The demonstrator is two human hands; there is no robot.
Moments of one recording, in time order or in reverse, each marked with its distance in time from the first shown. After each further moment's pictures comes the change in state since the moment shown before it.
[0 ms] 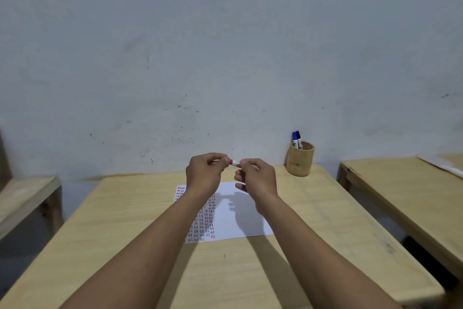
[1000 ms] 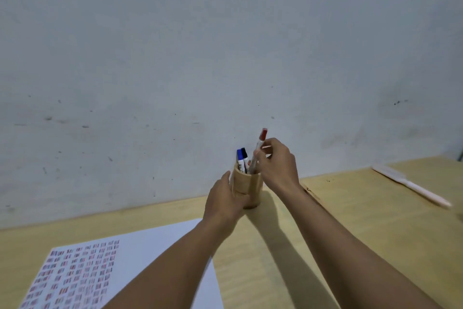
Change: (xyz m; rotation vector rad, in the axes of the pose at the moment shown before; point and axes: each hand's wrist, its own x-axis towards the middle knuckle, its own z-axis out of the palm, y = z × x) left_hand 0.086 -0.052 0.251 0.179 -0.331 0.066; right_hand 0.189 -0.046 -0.162 -0.740 0.311 -0.430
